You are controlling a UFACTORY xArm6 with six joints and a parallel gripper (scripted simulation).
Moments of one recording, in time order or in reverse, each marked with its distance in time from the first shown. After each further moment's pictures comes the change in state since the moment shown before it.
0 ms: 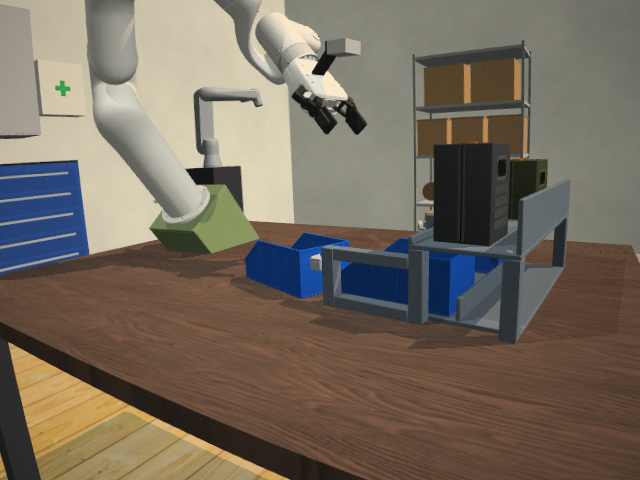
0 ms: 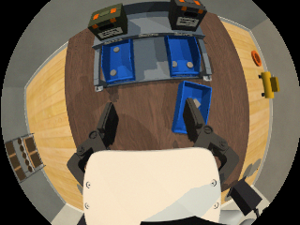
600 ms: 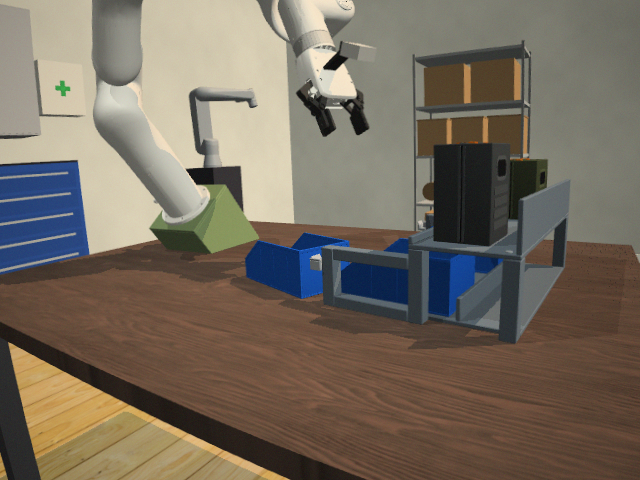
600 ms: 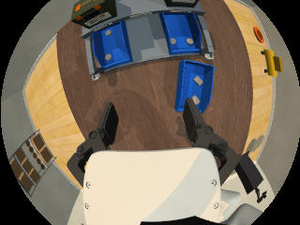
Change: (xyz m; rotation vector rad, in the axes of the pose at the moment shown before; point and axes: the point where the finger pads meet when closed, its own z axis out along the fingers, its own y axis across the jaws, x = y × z) arm -0.002 0.000 0.004 -0.024 -0.278 0.090
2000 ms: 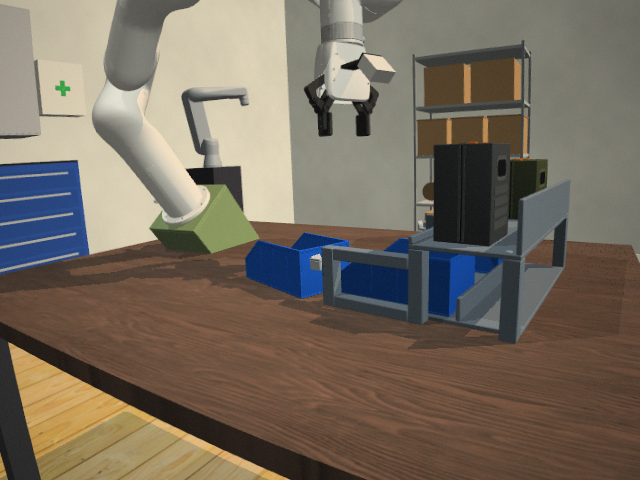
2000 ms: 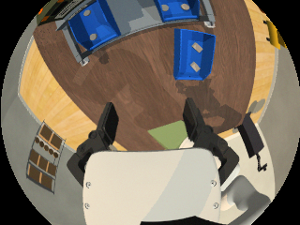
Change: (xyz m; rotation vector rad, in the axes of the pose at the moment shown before) arm -0.002 0.002 0.005 -0.057 -0.415 0.108
